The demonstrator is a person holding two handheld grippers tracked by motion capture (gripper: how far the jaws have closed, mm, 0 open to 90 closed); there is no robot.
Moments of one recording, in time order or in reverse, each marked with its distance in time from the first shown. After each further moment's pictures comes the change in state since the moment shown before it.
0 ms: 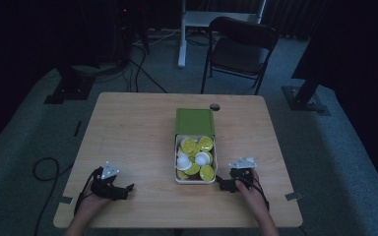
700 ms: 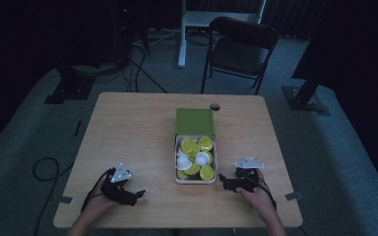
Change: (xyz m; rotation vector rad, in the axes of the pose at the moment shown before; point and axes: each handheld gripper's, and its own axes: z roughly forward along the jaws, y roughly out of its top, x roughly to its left) left arm -0.033 0.022 -0.002 -0.014 -0.144 0.148; right arm -0.003 0.004 -0.022 -0.053 0.004 0.037
